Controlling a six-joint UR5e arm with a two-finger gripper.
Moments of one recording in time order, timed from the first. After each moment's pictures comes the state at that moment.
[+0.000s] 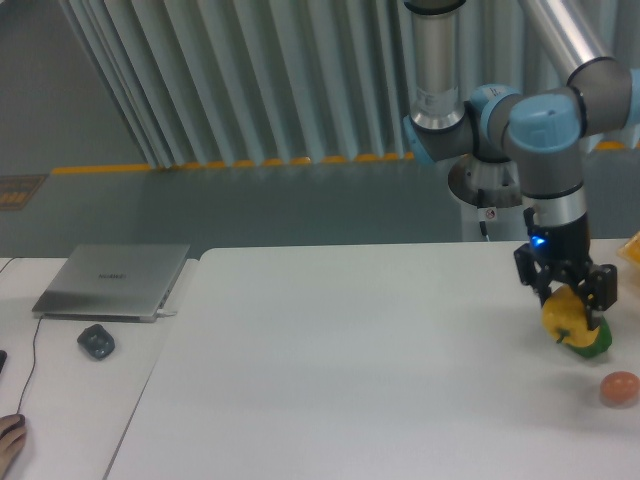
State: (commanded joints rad) arm 2.49 -1.72 -1.67 -1.08 1.63 1.21
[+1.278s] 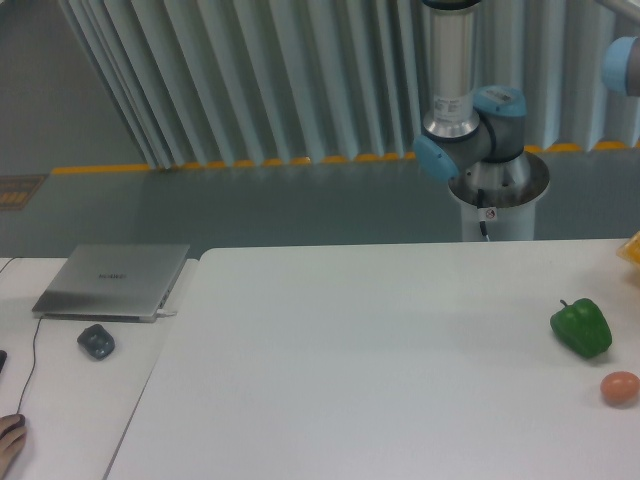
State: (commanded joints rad) arm 2.99 -1.67 -1.72 -1.22 1.52 2.18
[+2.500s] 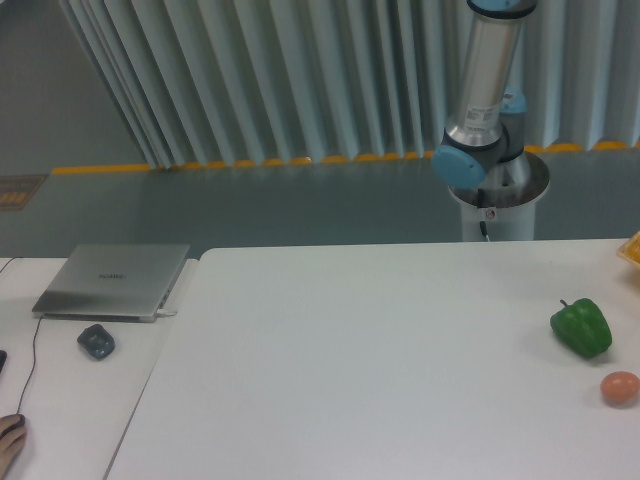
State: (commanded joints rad) arm 3.19 -1.79 -1.71 -1.20 1.48 2.52
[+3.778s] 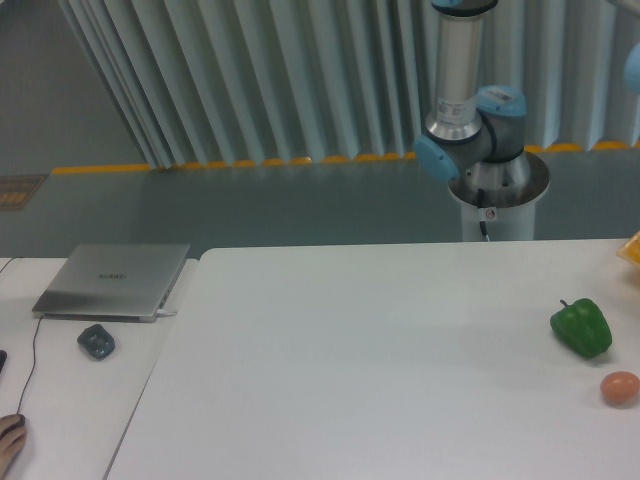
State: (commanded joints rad) arm 2.75 -1.73 -1.60 -1.23 1.53 2.25
